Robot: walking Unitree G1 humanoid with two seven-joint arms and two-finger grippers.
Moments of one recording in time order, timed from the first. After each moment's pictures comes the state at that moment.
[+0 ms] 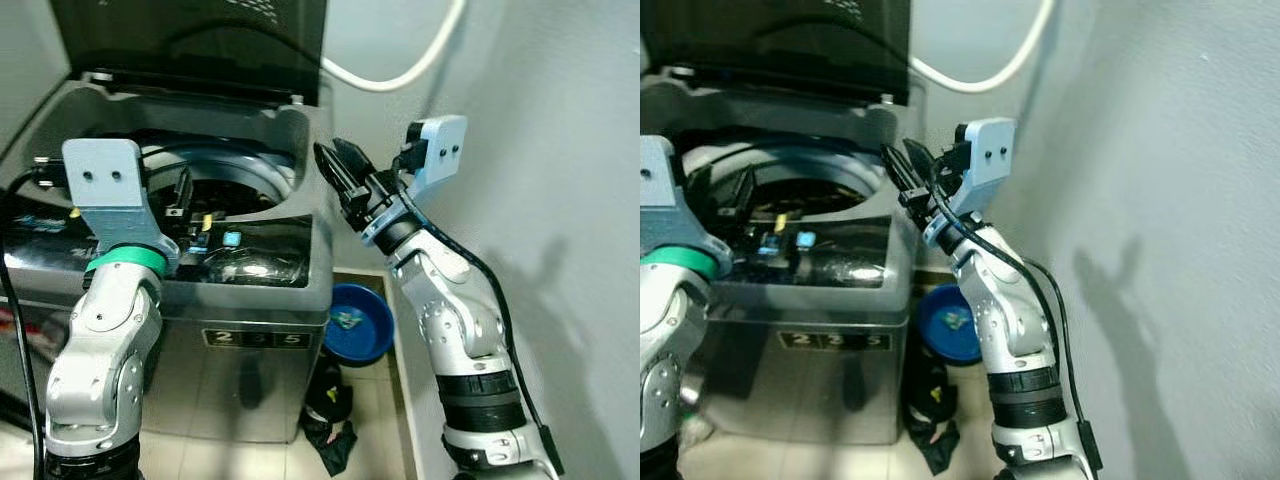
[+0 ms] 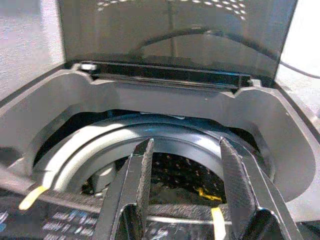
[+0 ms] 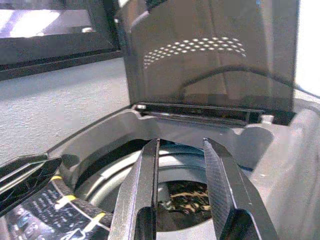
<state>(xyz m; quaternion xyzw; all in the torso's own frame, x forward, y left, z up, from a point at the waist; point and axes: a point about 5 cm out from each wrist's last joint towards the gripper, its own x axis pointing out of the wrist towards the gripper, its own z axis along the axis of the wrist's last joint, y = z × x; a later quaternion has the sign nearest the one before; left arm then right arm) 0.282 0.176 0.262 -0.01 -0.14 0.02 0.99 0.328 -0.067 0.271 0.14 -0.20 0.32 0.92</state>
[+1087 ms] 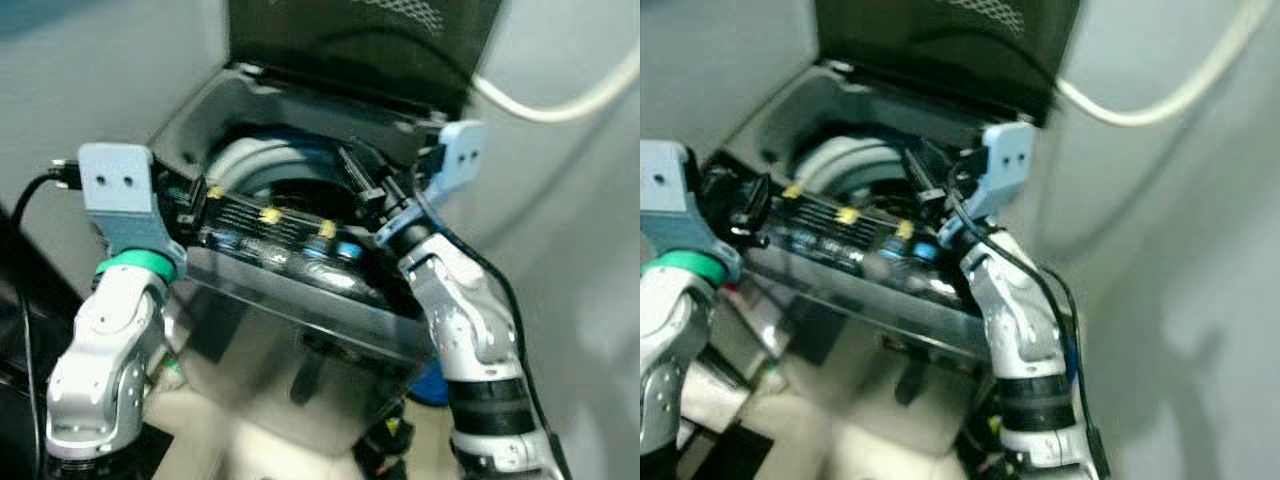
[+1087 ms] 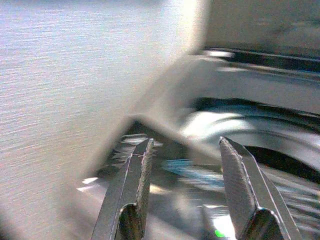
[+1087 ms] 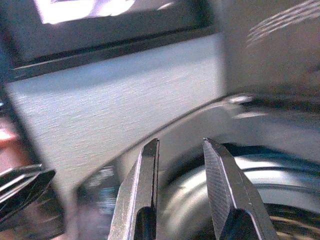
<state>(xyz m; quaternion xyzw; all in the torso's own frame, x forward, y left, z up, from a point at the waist) 0.282 0.179 0.262 0.01 -0.14 0.01 0.99 0.326 -0.069 0.271 0.15 -0.21 0.31 0.91</state>
